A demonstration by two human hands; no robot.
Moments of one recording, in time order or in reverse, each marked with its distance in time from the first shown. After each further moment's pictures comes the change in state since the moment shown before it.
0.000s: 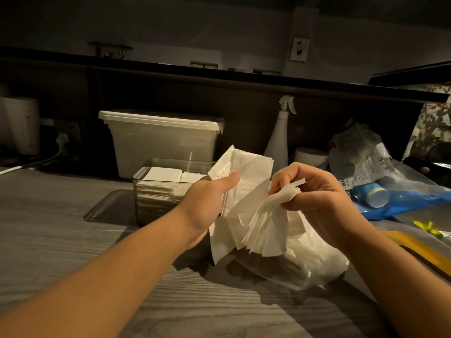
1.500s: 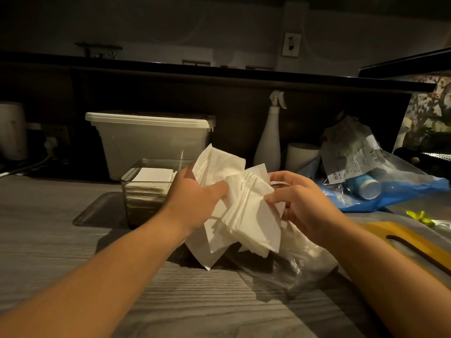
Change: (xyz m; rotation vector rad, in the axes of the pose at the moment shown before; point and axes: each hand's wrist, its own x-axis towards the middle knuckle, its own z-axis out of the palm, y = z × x) left_hand 0.006 -0.007 -0.007 0.330 0.197 0.173; right_hand 0.006 0.019 0.003 -0.029 0.252 0.486
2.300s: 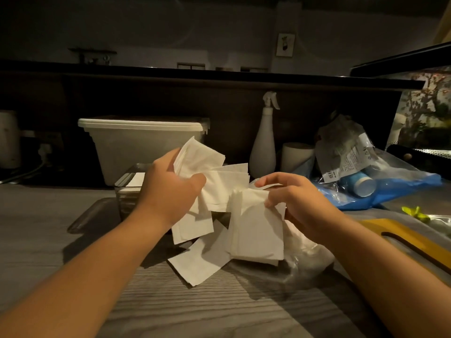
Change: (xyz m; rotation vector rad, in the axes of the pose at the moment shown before) left_hand 0.009 0.005 -0.019 0.176 0.145 0.271; right_hand -0.002 -0.004 -0.005 -0.063 -0.047 -0.032
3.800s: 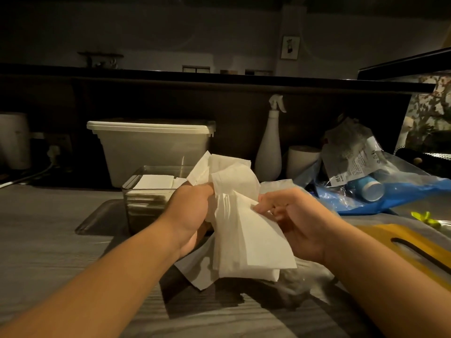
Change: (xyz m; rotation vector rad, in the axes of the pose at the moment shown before) left_hand -0.013 0.003 0.022 -0.630 -0.174 -0.506; right_hand -0.020 -0.016 0.022 0.425 -0.217 0.384
